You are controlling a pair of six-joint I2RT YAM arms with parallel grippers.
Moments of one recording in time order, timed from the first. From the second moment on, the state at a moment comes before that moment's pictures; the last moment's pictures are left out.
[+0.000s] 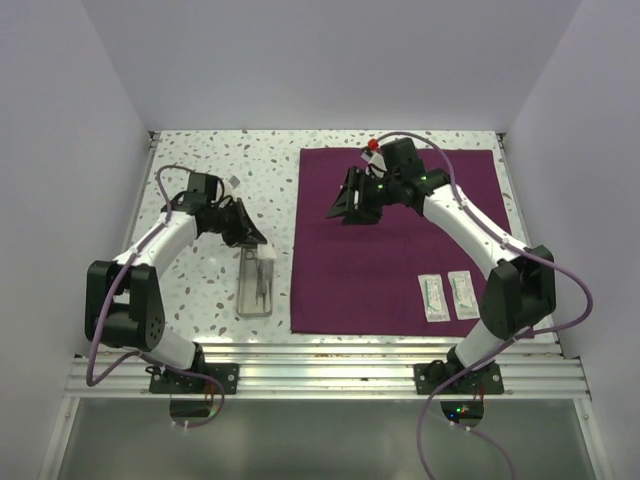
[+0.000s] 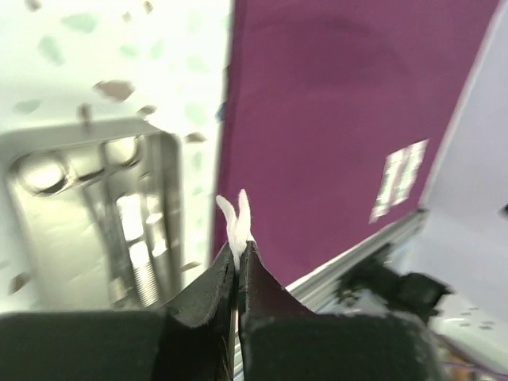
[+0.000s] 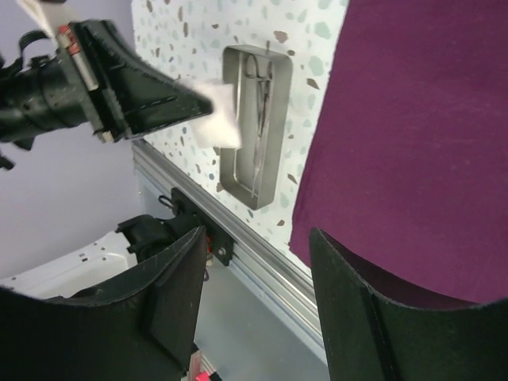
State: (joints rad) left arm -0.11 1.53 1.02 -0.49 0.59 -0.58; right arm 0.45 1.63 1.43 -0.60 -0.57 0.68
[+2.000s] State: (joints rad) left arm -0.11 1.65 1.20 -0.76 0.35 -0.29; right arm 0.27 2.03 1.72 -0.63 -0.40 0.58
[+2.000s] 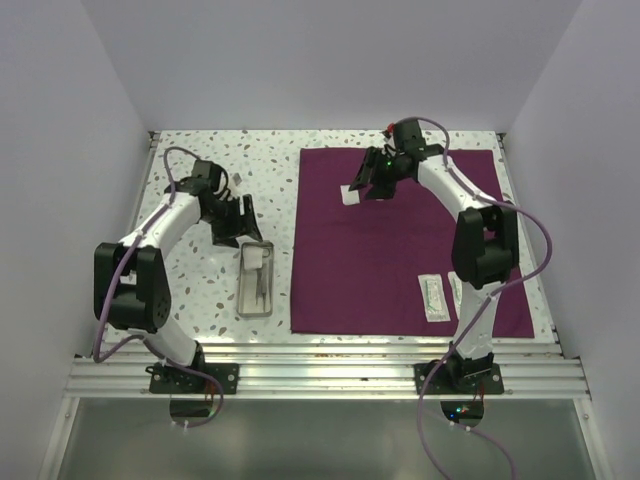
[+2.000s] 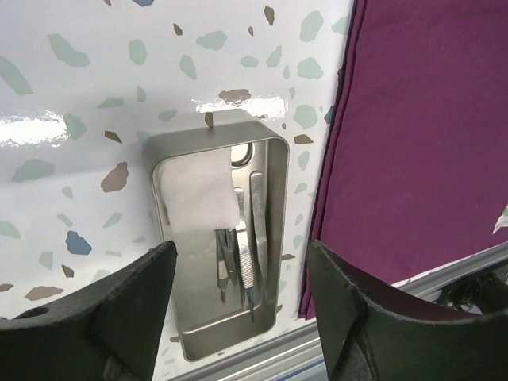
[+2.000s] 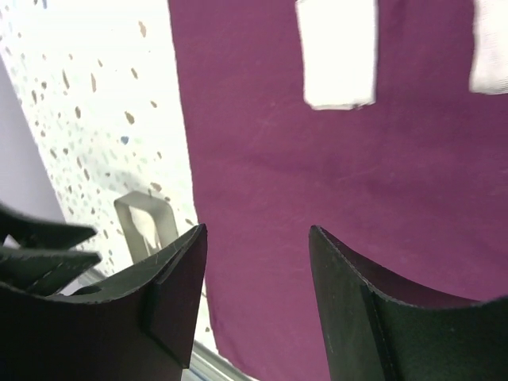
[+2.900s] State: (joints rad) left arm -0.27 1.58 1.16 -0.70 0.46 -0.41; right arm 0.10 2.40 2.00 -0.58 -0.28 0.36
